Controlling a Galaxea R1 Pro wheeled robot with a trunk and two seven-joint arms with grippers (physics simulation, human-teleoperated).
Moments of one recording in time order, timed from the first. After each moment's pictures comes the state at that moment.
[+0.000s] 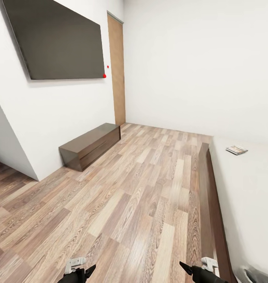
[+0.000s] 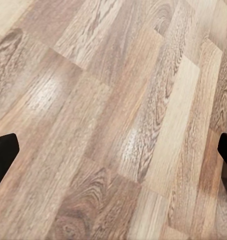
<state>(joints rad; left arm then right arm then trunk) -0.44 0.12 0.11 -0.09 0.22 -0.19 -0.57 -0.40 -0.20 -0.18 -0.21 -0.23 -0.02 0.74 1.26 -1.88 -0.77</state>
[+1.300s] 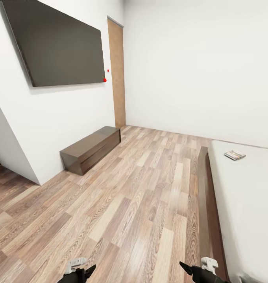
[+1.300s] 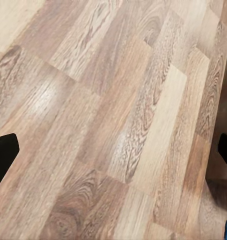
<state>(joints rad) -0.44 0.12 0.11 -0.09 0.22 -0.18 -0.57 -0.40 -0.20 -0.18 -0.21 -0.23 -0.02 0.74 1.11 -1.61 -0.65</state>
